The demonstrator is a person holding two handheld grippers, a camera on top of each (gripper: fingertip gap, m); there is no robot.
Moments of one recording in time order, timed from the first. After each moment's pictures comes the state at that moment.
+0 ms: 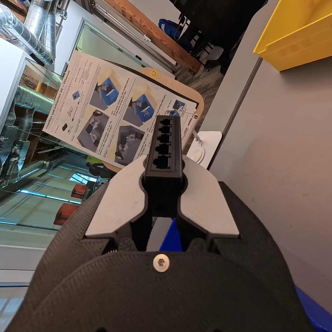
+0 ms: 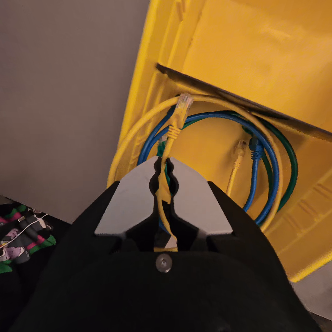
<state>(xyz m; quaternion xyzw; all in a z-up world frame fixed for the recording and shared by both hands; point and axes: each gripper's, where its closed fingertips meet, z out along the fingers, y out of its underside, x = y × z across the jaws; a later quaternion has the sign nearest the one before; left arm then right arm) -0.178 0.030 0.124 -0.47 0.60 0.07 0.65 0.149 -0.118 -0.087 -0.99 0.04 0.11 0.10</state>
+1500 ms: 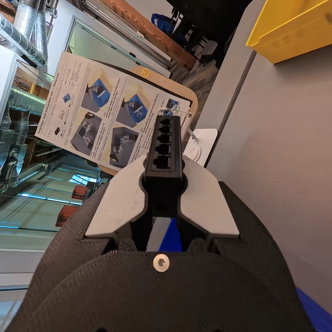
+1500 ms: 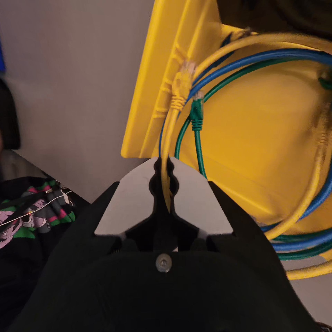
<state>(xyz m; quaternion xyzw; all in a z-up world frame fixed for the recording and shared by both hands) -0.167 0.029 0.113 -0.46 0.62 0.08 0.63 0.120 -0.166 -0.101 -0.97 0.03 0.21 0.12</state>
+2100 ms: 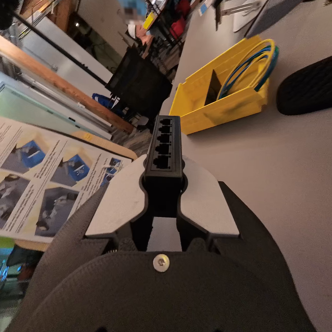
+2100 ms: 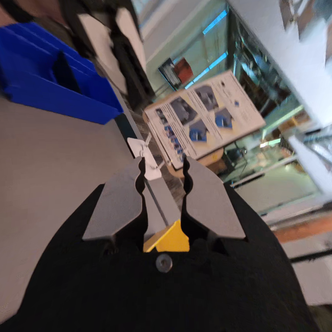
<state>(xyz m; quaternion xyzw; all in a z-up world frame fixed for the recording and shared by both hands) -0.130 -0.051 0.100 -0.37 0.71 -0.15 0.58 -0.034 -0.149 0.119 -0.59 -0.42 -0.21 0.66</state>
